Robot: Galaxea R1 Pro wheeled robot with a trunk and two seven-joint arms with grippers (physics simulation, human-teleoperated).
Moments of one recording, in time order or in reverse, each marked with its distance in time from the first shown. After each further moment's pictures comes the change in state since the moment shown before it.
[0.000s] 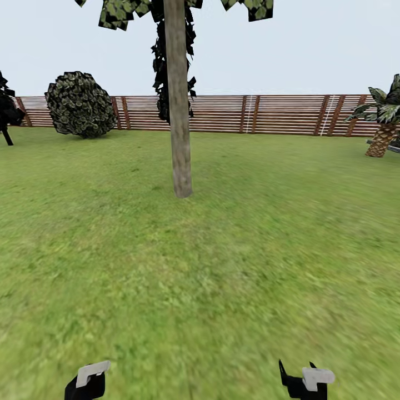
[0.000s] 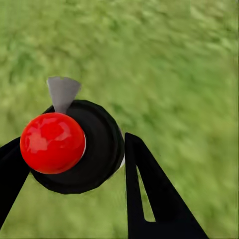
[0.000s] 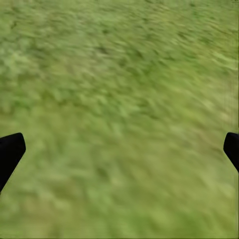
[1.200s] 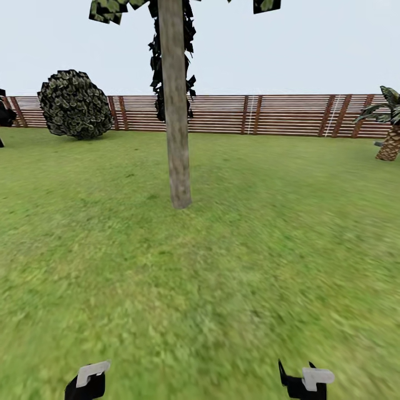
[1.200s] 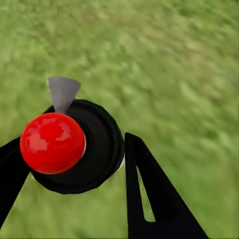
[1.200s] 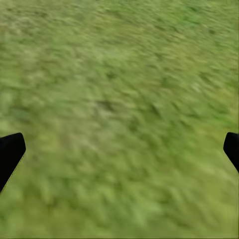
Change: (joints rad) left arm 0.000 0.000 -0.001 0.000 -0.003 0.001 0.000; right arm 0.000 0.003 0.001 0.000 0.000 0.000 0.000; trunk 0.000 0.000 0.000
